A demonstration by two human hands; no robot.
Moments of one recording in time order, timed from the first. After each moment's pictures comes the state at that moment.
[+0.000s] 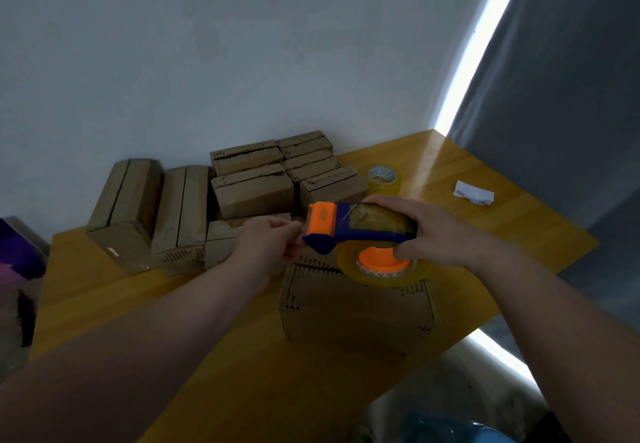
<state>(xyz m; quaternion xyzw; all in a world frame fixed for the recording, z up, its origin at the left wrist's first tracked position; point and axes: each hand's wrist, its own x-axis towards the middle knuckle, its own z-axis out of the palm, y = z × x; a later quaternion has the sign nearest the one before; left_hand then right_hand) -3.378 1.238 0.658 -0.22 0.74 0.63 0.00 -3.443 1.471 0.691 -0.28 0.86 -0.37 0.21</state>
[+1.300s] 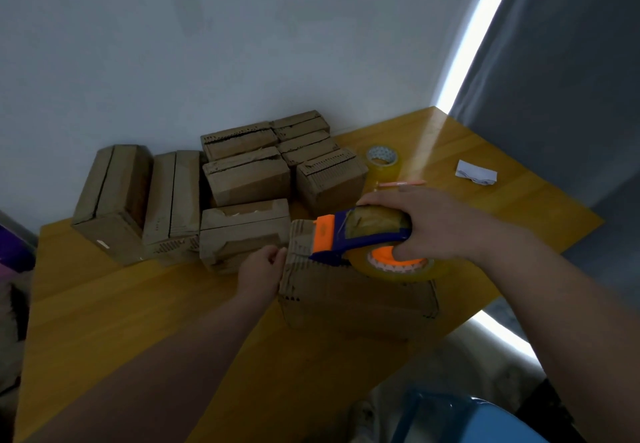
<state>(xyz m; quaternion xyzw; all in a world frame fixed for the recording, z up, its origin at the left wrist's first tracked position) -3.379 1.225 0.561 -0.25 0.87 0.43 0.04 -3.451 1.465 0.685 -0.32 0.92 -0.13 0.15</state>
